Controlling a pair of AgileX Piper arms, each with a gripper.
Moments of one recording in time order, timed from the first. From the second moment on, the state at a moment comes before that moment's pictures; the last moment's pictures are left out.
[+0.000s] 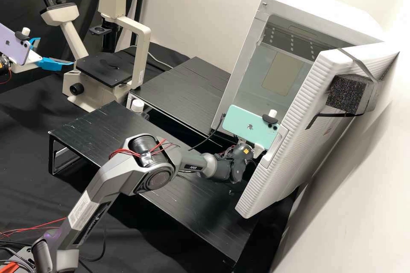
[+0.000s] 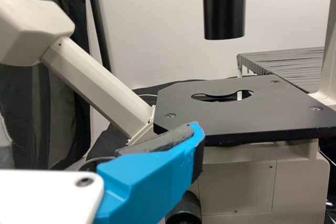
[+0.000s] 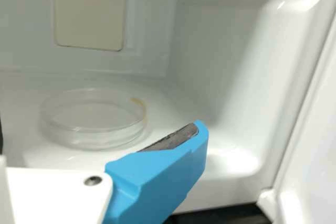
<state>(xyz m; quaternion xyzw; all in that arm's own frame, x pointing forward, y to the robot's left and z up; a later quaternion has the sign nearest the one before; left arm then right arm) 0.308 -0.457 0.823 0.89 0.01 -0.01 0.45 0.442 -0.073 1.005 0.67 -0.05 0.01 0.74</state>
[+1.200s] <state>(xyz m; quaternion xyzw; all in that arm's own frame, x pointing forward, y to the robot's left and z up) 0.308 -0.457 0.823 0.89 0.01 -0.01 0.45 0.457 -0.070 1.011 0.70 -0.08 0.03 0.71</state>
